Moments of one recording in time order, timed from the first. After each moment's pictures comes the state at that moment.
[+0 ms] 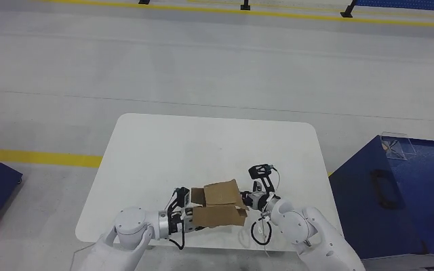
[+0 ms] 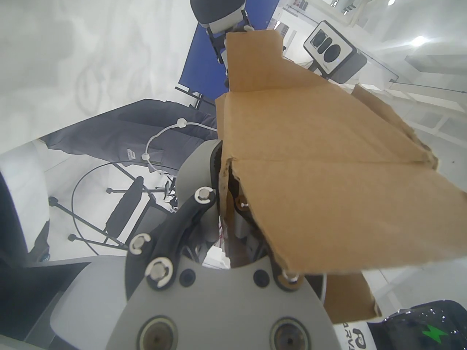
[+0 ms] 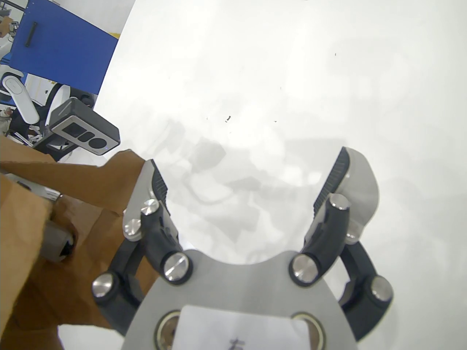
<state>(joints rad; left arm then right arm) 1.26 -1.21 -1.14 -1.52 -0.42 0.26 -0.98 -1.28 -1.09 1.10 -1.71 -0.66 0.07 0.60</state>
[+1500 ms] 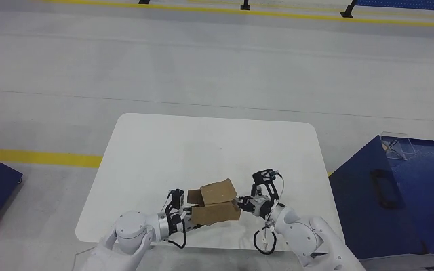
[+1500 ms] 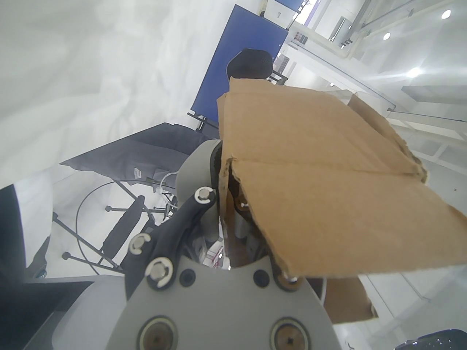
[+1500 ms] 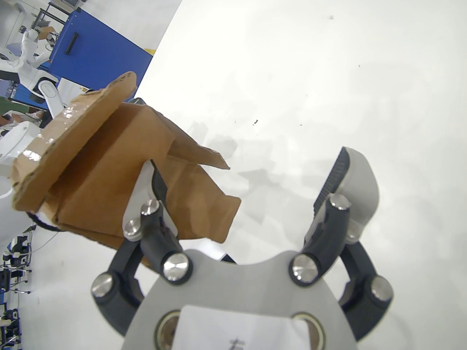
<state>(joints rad) 1.27 -1.20 -1.12 -1.51 -0.43 0.25 -0.86 -1.40 -1.09 1.17 -1.81 -0.64 -0.01 0.54</state>
